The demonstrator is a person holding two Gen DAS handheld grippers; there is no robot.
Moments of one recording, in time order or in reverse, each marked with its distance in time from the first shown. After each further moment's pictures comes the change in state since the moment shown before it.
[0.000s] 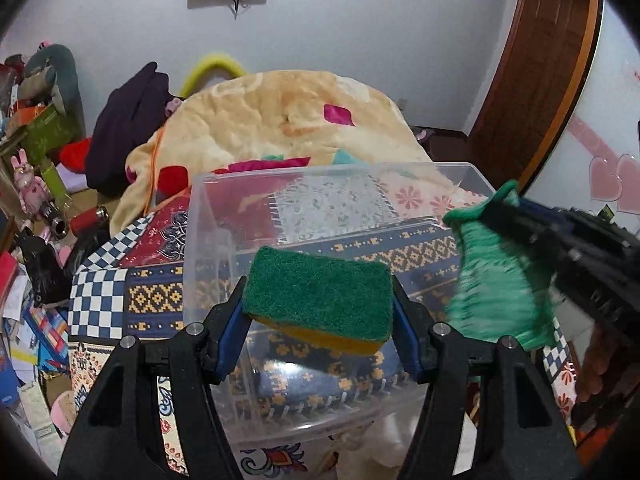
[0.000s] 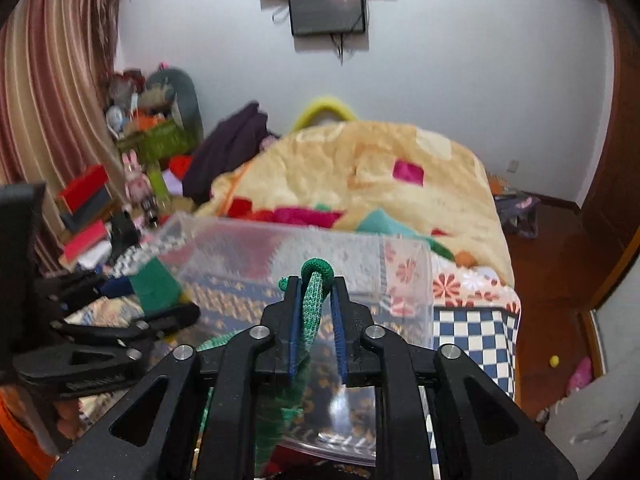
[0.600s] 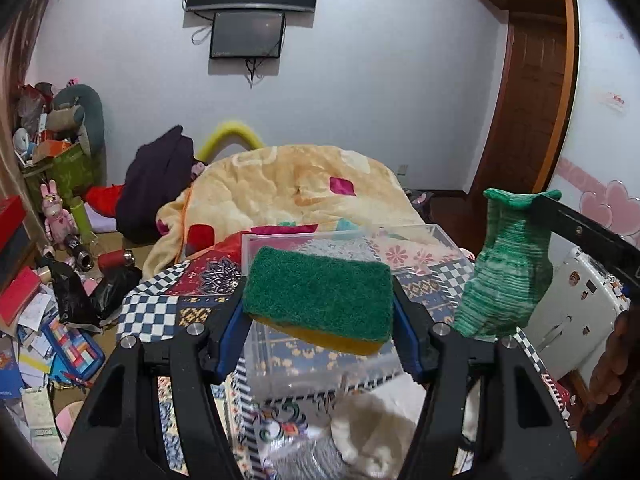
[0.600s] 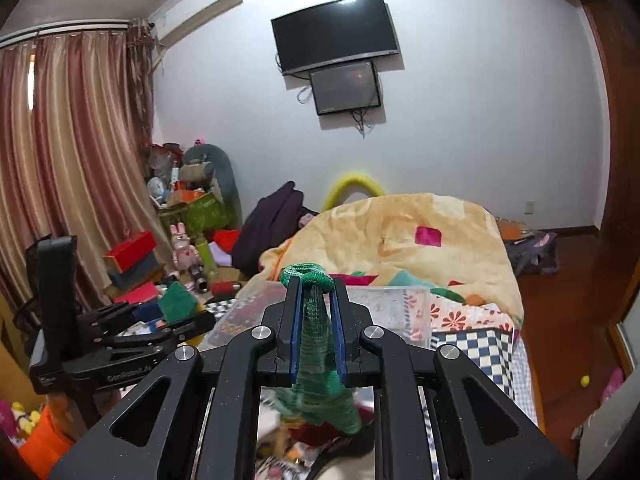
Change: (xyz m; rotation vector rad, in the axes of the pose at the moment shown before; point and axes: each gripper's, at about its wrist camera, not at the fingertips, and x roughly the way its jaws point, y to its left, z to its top) left arm -0.087 -0.001 -0.014 -0.005 -0.251 0.034; right arm -0.090 0.009 -0.002 0.060 -0.286 0.112
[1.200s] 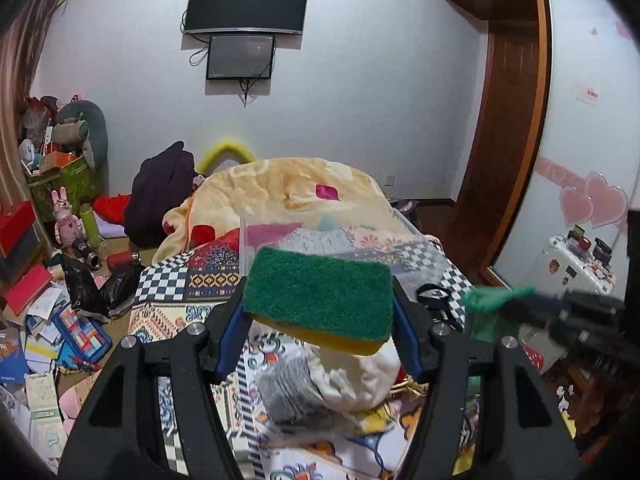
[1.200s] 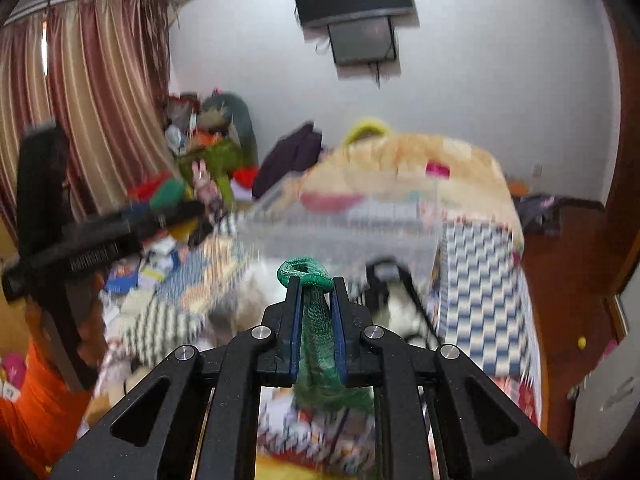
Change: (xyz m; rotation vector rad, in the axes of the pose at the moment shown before) left arm -0.091 -0.025 -0.053 0.025 -0.083 -0.016; right arm -0.073 0.019 -0.062 -0.023 0.120 0.052
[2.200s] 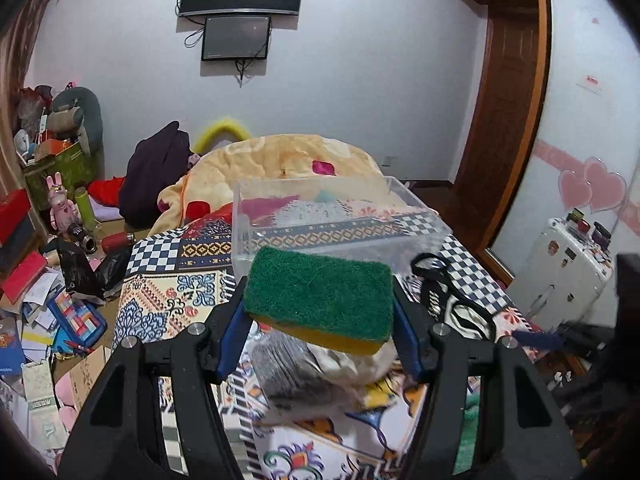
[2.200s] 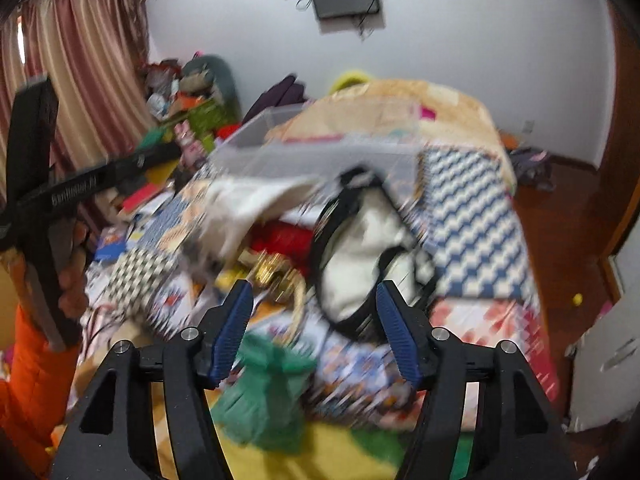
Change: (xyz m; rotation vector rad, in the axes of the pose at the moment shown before) left arm -0.002 -0.006 -0.029 0.012 0.067 -0.015; right arm 0.009 -0.006 -0.078 0.033 0.249 -0.002
